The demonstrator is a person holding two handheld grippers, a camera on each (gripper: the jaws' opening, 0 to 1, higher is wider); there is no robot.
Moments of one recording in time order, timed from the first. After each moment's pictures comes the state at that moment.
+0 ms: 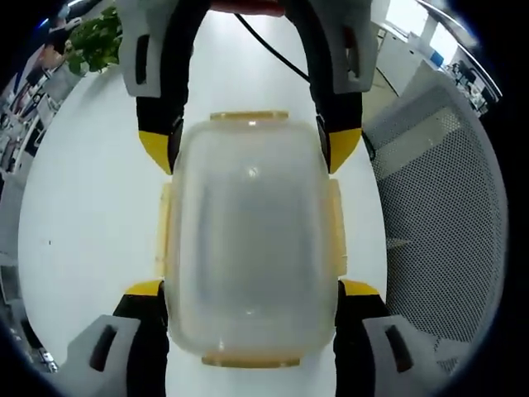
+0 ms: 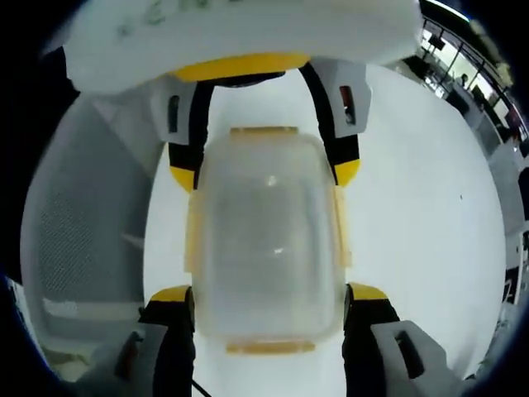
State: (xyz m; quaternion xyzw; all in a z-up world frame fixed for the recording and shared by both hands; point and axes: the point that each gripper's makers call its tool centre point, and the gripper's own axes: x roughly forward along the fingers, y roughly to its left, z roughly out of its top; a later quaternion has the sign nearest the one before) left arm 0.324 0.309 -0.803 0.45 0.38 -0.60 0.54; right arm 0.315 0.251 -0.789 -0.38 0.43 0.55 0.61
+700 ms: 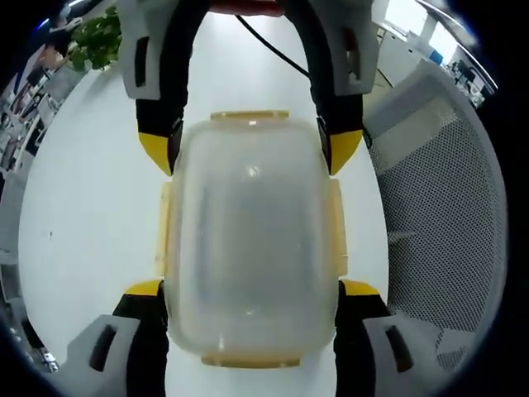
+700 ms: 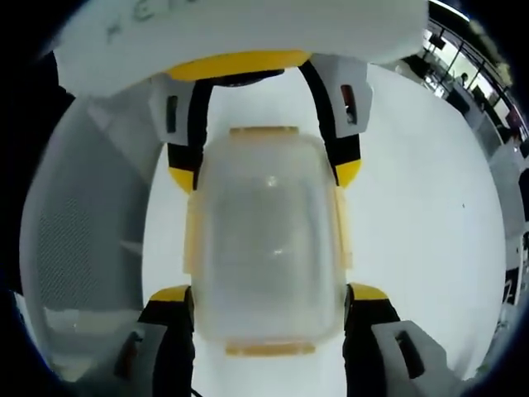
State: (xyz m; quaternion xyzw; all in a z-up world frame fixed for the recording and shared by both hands) left arm 0.330 0.337 -0.802 0.46 0.38 -0.59 0.54; right arm 0.321 0.280 -0.790 -0.38 0.42 0.55 0.61
